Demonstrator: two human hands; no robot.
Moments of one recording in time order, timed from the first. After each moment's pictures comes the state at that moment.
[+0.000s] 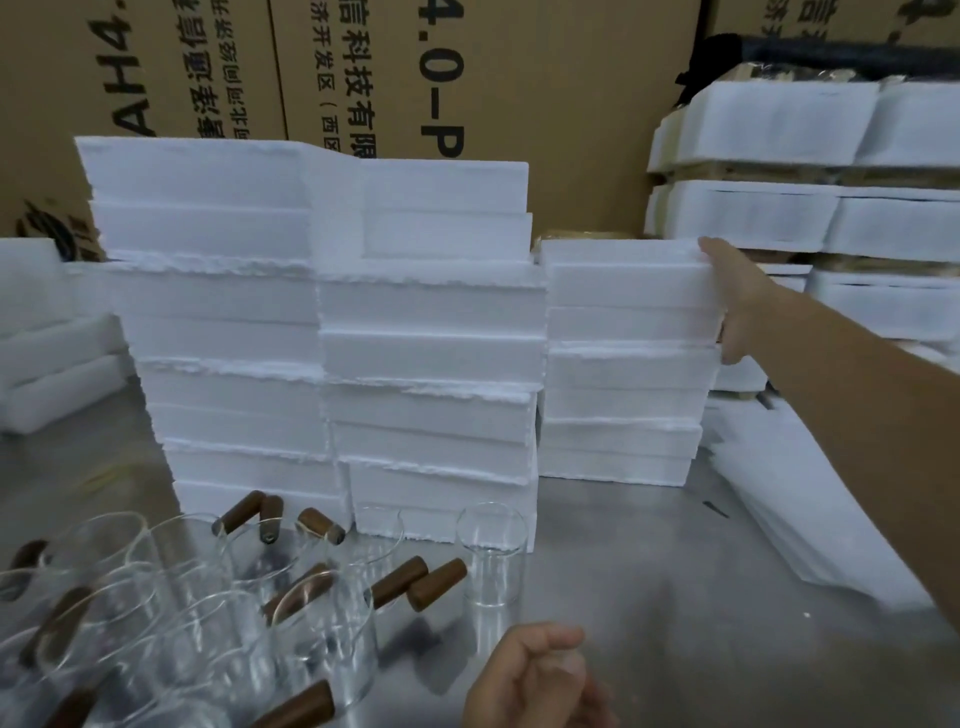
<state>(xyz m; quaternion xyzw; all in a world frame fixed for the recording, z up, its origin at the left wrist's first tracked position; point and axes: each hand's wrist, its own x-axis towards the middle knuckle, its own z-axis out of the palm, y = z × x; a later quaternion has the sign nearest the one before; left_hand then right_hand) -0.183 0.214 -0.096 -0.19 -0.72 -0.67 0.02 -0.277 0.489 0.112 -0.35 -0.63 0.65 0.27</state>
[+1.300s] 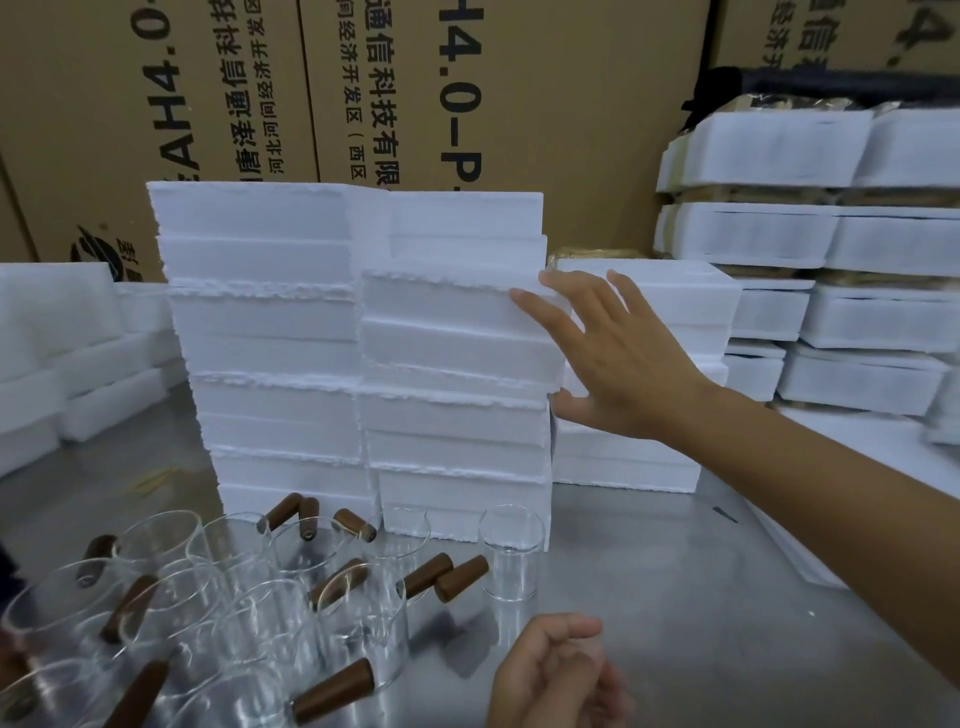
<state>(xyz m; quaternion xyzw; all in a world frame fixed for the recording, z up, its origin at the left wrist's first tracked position) -0.167 0.221 -0.082 -0.12 -0.54 -0.79 -0.26 -0.246 0.378 0.079 0.11 -0.90 -0.22 0.35</state>
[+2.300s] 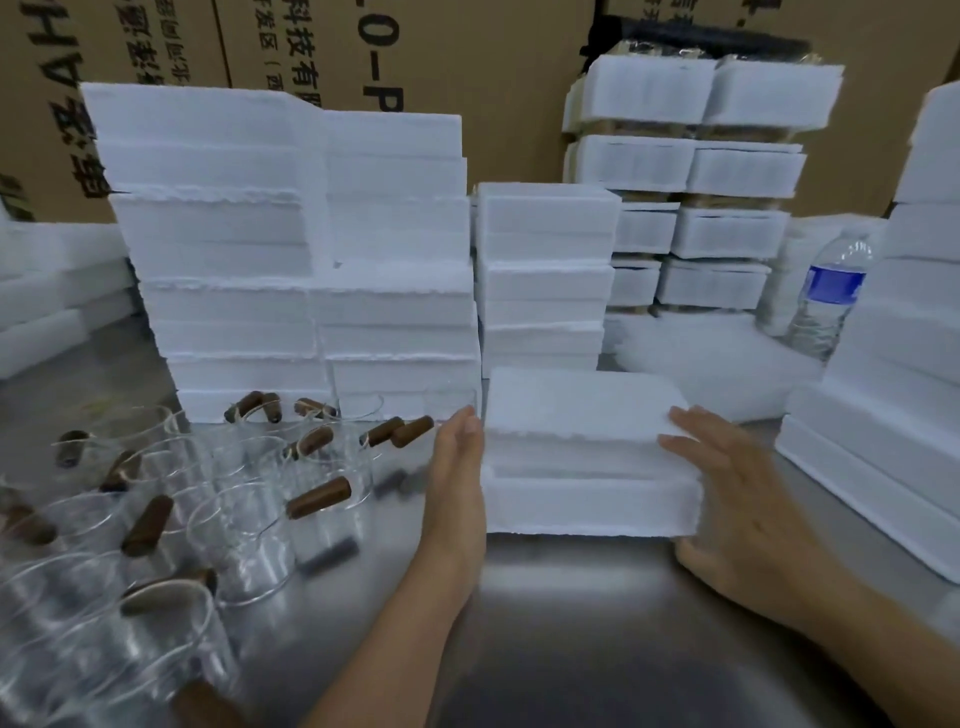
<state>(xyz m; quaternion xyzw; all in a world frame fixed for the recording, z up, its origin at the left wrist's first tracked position) -0.145 0.201 -0.076 -0.18 -0.58 -0.78 -0.12 -0.013 0.395 -0.082 0.02 -0.93 -0.01 0.36</state>
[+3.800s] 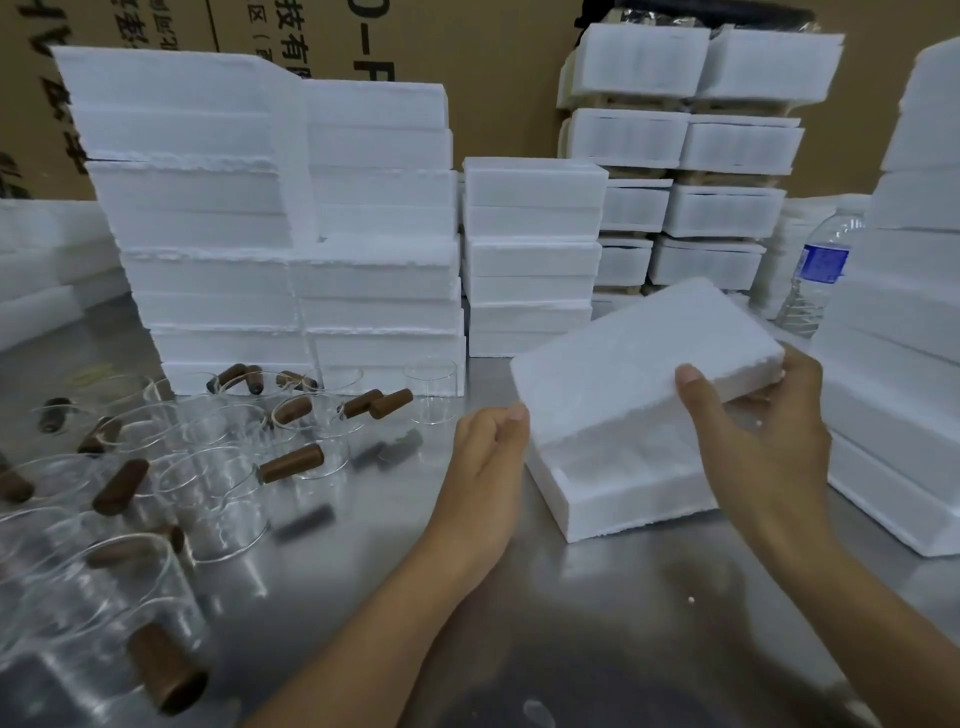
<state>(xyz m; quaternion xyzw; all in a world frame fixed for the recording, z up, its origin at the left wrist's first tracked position) -0.110 0.212 -0.071 -0.28 -0.69 -0.65 -0.14 -0.013 0.370 -0.047 -0.23 -0.71 0.41 0.52</state>
